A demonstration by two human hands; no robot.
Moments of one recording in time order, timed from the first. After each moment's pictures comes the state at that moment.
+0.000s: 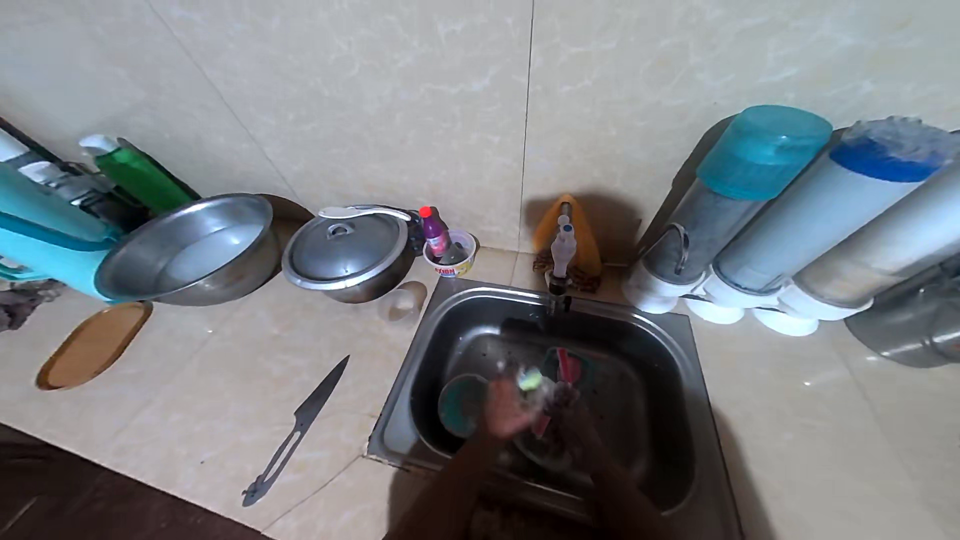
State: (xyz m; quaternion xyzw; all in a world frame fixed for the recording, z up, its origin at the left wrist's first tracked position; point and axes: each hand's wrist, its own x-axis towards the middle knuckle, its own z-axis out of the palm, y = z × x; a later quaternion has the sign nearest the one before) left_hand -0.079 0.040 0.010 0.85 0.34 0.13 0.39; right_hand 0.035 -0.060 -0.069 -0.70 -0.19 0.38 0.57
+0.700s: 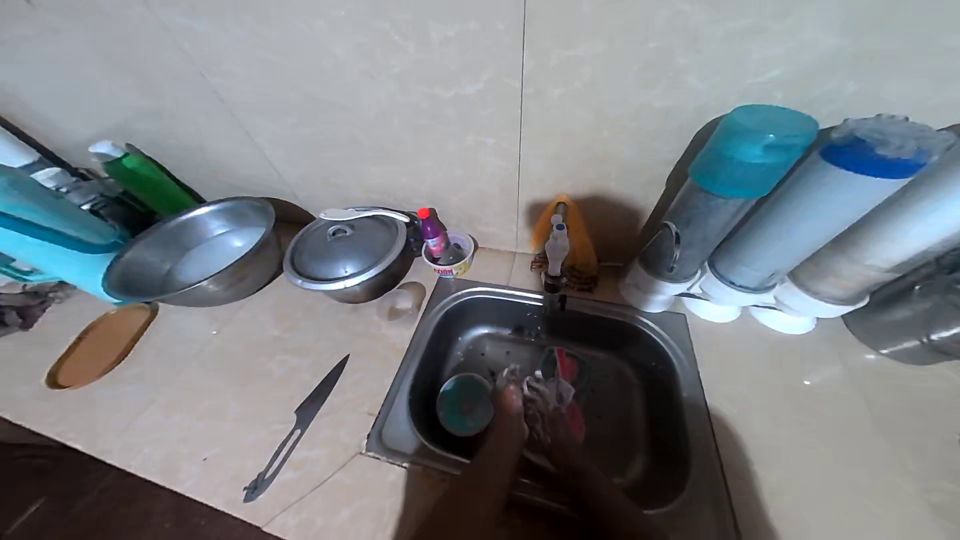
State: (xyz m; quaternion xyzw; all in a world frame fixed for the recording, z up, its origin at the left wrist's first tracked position) left_hand -0.038 0.024 -0.029 0.40 0.53 0.27 0.70; right_hand 0.006 -0.066 -0.062 -0.70 -0.49 0.24 0.47
